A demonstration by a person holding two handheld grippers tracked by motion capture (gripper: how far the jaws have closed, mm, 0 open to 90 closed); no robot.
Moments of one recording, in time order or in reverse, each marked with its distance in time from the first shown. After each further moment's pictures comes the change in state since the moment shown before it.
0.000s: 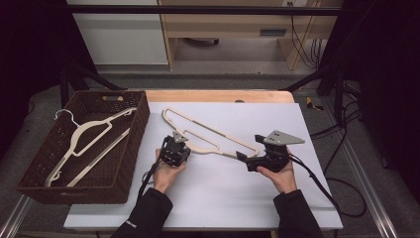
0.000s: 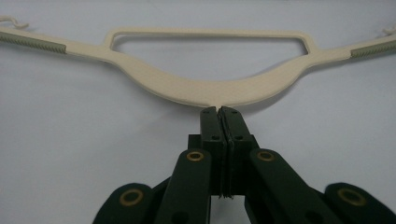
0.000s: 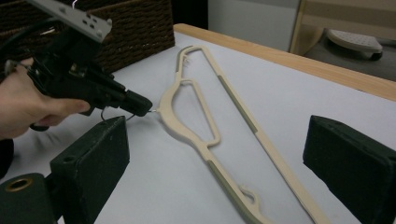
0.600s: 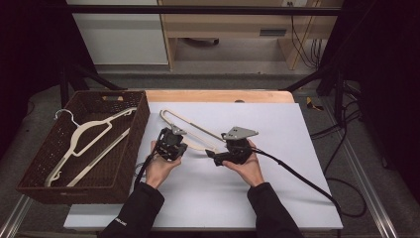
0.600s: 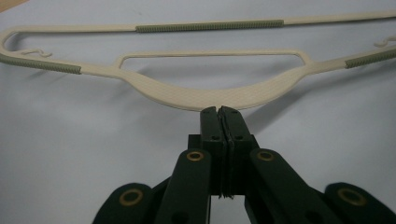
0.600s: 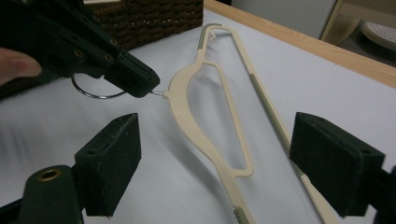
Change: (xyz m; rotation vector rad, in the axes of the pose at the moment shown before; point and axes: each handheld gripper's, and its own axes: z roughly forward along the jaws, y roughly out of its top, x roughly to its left) left arm 0.000 0.025 -0.029 0.043 0.010 0.045; right arm 0.032 0.005 0.092 0.088 0.063 -0.094
